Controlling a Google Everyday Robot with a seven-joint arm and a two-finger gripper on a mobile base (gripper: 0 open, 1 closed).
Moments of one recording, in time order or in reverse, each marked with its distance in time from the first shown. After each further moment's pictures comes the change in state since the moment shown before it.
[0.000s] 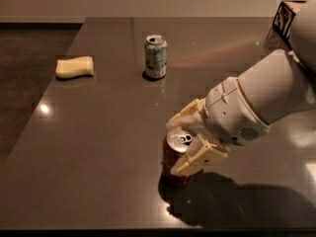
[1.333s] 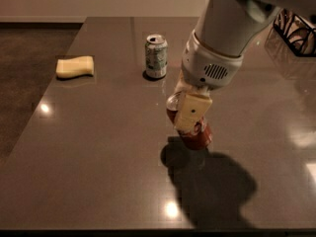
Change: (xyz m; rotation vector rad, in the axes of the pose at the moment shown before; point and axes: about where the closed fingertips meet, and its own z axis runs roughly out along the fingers) arm 0.001 -0.069 -0.020 -0.021 0.412 0.120
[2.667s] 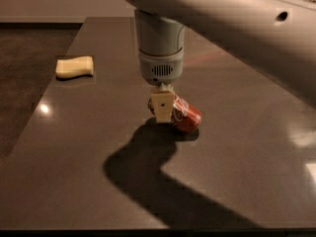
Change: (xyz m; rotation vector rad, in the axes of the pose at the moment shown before) arm -0.024 -0.051 0.047 0.005 0.327 -0.077
